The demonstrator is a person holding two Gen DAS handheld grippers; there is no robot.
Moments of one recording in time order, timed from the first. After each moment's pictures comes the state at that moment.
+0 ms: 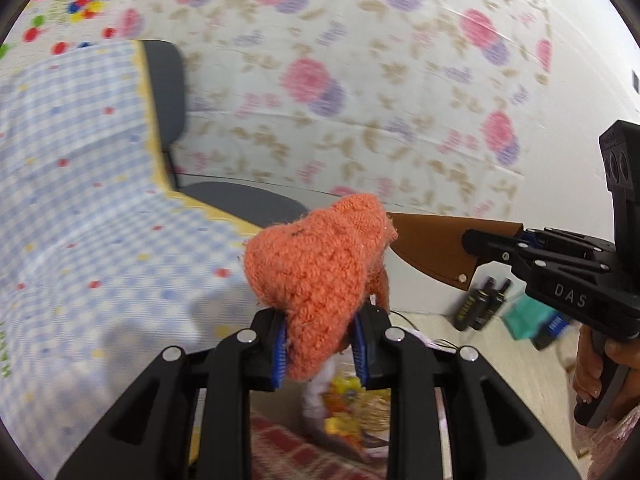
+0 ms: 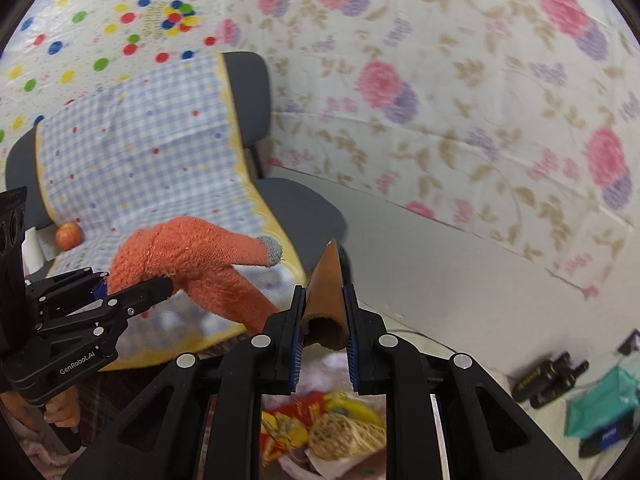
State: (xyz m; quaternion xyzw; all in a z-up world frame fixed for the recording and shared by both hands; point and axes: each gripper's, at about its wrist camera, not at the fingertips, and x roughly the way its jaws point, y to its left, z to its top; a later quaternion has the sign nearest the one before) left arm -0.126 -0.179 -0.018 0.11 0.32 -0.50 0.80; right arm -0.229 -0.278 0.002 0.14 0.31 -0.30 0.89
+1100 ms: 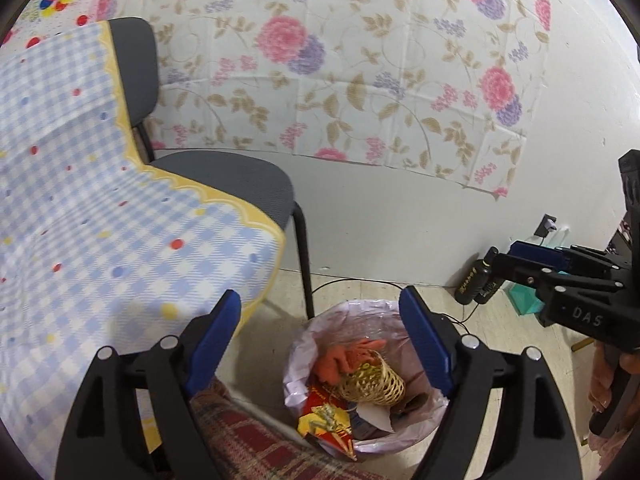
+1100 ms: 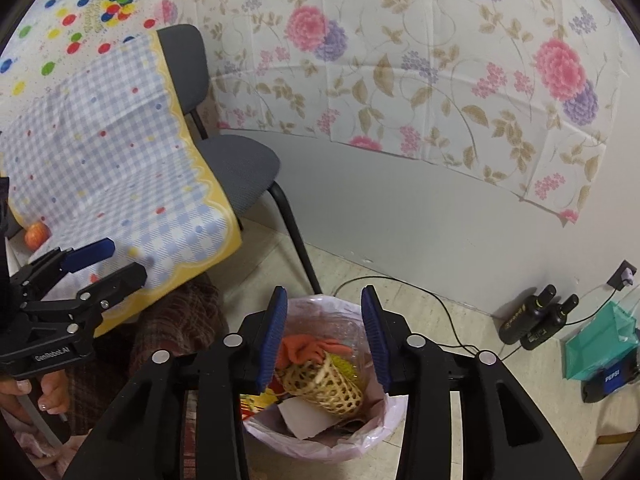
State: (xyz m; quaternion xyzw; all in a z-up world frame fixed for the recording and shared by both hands) left arm -0.142 -0.213 -0.050 0.15 0.35 -0.48 0.79; right arm -0.275 -0.306 -0.043 0.20 0.35 -0.33 0.85
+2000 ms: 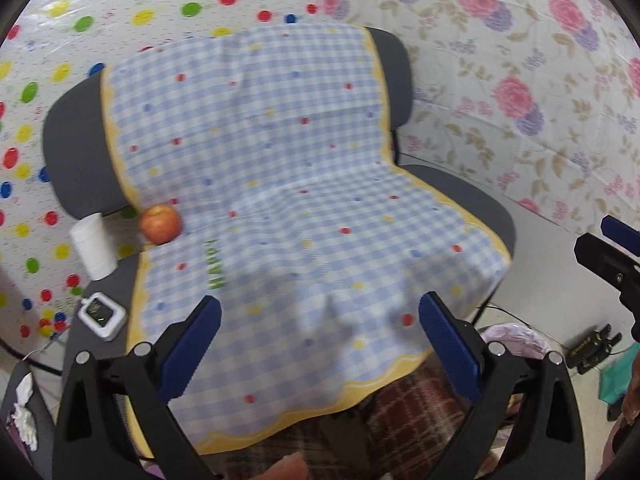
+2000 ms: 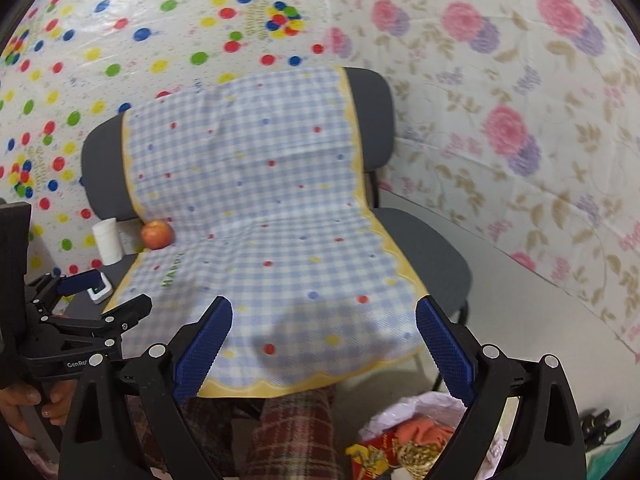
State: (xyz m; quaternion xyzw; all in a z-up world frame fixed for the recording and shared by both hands) left arm -0.083 -0.025 0.044 0.12 0.36 -0.16 0.91; right arm -0.131 -0.194 0.059 0.11 0.30 -0.13 0.94
